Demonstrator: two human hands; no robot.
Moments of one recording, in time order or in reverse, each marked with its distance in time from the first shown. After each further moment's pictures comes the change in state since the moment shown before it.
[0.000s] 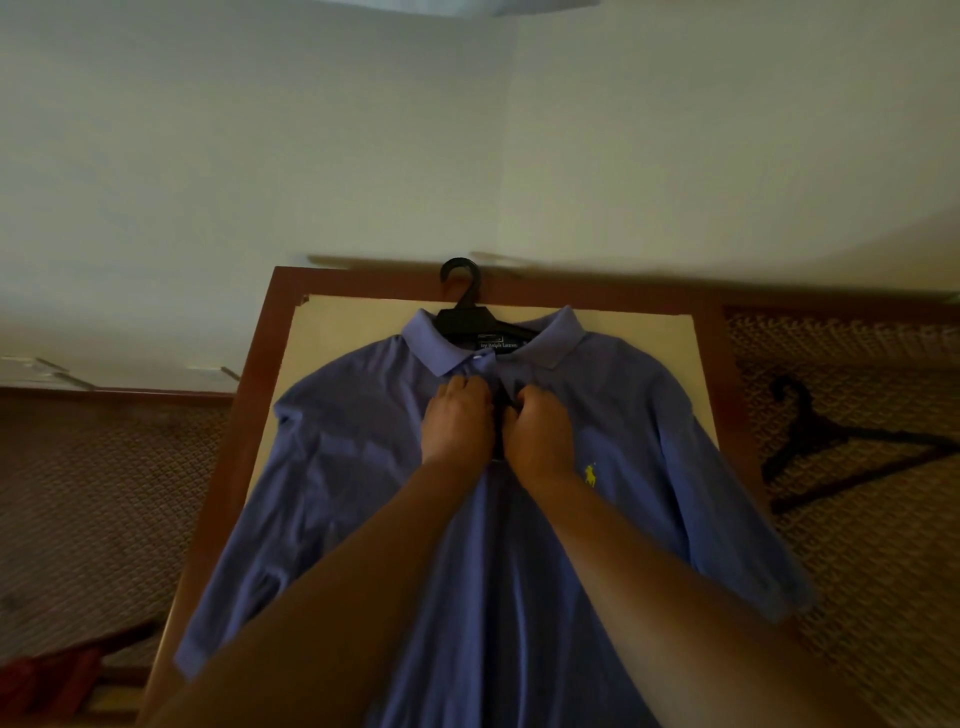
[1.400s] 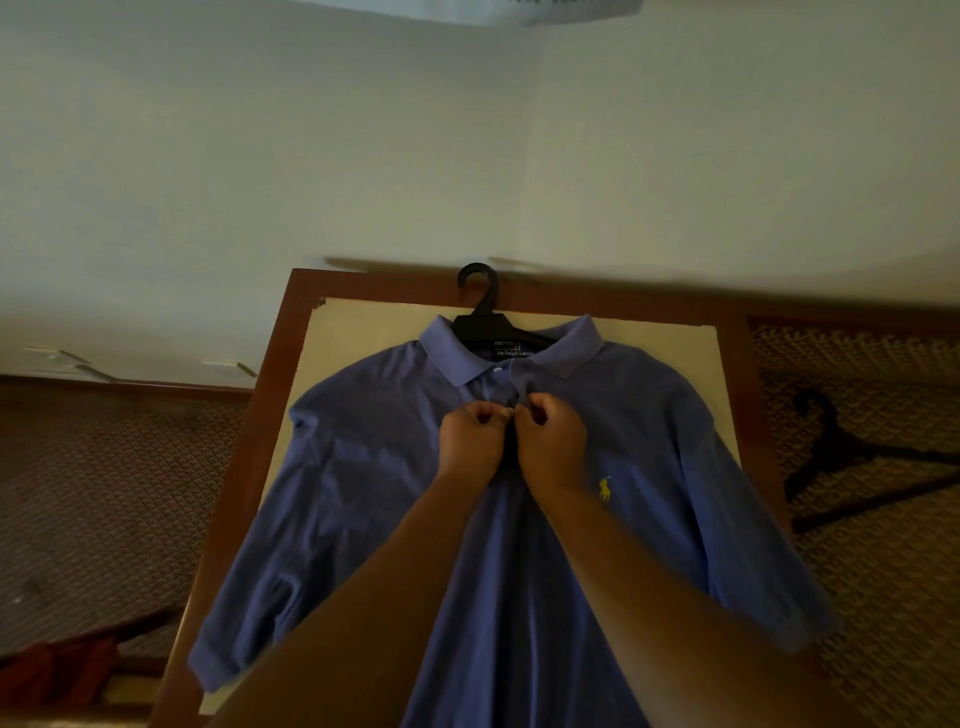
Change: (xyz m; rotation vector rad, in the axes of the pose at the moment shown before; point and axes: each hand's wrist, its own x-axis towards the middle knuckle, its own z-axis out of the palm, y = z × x) left_hand -0.009 0.008 -0.008 -0.835 -0.074 -0.513; right_hand -0.003 -0.005 0.004 0.344 0.073 0.103
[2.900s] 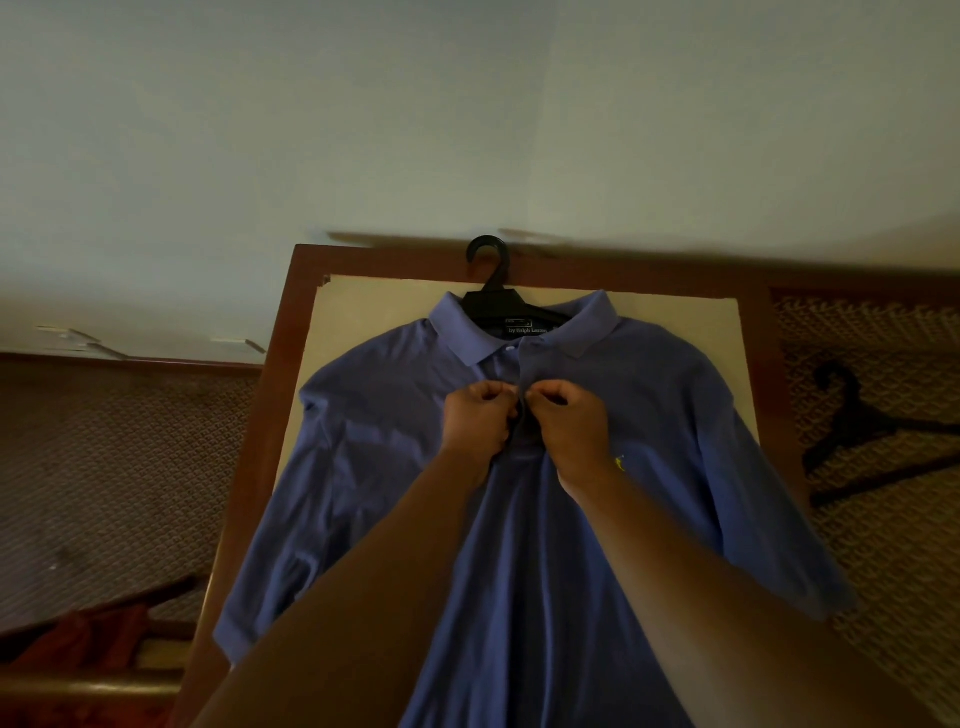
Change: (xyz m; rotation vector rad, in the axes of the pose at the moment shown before) left_hand 0.001 0.004 -0.008 -0.142 -0.057 -0.151; right_hand 0.003 0.005 -0.005 0.223 -0.094 0.209
